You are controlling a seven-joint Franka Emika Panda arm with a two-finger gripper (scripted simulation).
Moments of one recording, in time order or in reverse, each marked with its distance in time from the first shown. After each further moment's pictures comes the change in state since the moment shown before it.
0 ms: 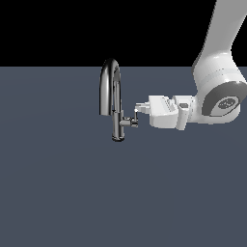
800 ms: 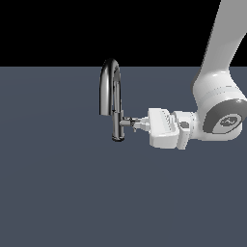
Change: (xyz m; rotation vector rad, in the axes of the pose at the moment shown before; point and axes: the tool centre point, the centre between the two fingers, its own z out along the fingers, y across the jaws) arm 0.041 0.034 -0.001 -0.004 -0.004 -0.012
